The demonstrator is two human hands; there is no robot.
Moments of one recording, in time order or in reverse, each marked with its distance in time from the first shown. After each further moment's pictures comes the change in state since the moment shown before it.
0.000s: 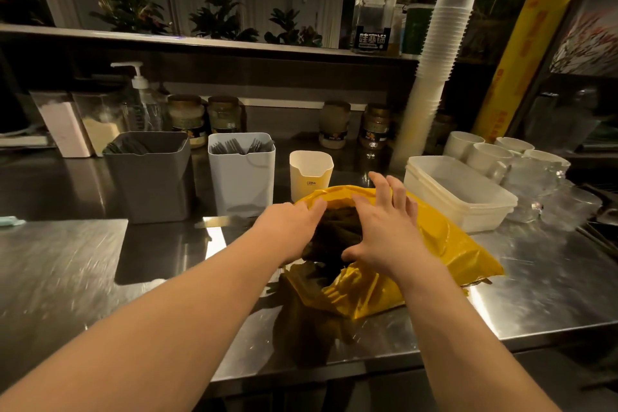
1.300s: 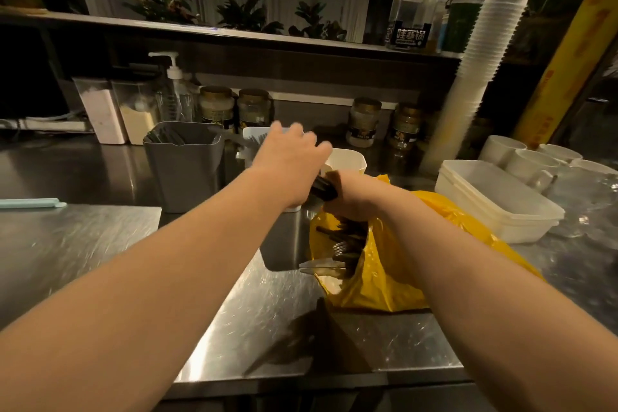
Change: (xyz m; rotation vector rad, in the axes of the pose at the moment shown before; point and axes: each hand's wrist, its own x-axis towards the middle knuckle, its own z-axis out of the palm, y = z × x) left_hand -0.004 -0.059 -0.075 0.294 0.133 -0.098; right_hand 0.096 -0.069 -0.007 0.295 -0.334 -0.280
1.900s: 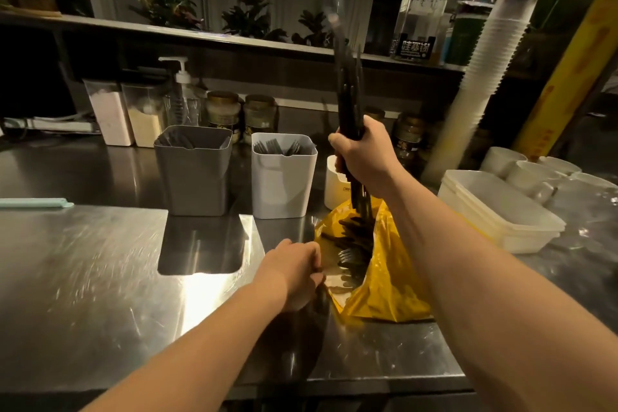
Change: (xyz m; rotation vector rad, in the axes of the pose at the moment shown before) left_hand -0.077 0.063 0.100 -0.883 -0.258 -0.260; right_hand 0.004 -0.025 -0.036 0.711 0.623 -0.091
